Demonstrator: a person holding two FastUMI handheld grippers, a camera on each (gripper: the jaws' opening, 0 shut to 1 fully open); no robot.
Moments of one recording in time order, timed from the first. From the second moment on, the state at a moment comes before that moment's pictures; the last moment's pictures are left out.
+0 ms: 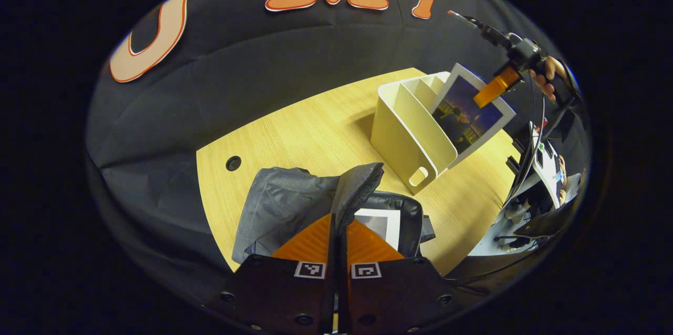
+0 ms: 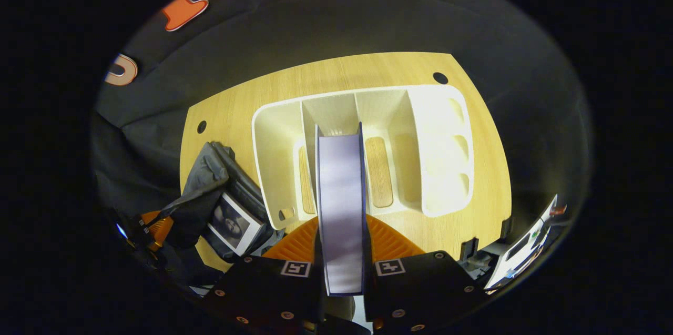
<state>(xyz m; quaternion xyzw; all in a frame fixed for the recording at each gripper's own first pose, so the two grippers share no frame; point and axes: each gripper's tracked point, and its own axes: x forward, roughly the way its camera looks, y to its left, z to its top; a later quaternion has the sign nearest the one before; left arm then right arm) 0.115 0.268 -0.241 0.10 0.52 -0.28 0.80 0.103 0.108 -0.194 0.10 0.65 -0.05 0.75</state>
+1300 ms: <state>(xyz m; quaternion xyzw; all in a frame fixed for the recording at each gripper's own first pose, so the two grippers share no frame) 0.094 0.274 -0.232 0.12 0.48 -0.35 0.79 -0.066 0.195 -0.142 0.33 0.54 -0.11 0.77</state>
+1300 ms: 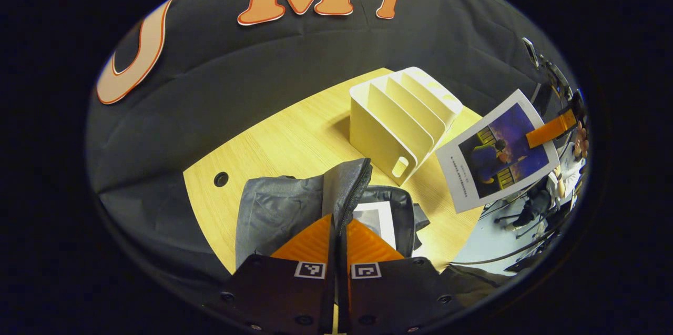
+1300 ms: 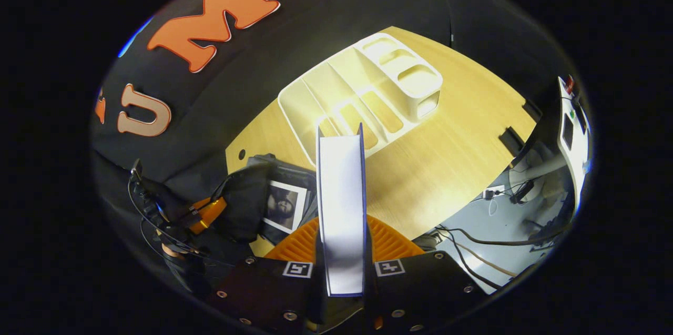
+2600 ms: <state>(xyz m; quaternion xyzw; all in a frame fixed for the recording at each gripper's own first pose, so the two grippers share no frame) 0.105 0.282 -0.198 0.10 0.44 -0.34 0.83 0.001 0.359 -0.217 0.55 0.45 0.03 0.71</state>
